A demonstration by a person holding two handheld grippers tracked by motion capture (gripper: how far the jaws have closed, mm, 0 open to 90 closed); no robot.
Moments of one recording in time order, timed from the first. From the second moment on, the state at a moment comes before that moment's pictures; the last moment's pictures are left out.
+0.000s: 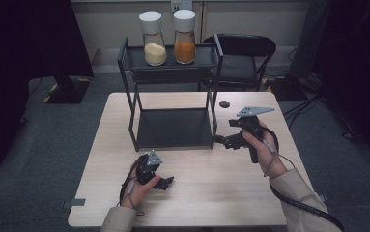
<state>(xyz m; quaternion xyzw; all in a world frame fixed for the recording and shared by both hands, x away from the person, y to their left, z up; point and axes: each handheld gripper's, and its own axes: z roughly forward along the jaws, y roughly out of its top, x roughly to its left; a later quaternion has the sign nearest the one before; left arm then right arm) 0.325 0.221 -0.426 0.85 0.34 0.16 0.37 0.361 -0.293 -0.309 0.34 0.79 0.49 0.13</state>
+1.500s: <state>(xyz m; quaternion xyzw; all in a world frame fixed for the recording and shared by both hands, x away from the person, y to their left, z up) 0.325 0.221 -0.426 0.85 0.34 0.16 0.37 0.326 -0.345 -0.381 0.36 0.79 0.48 0.13</state>
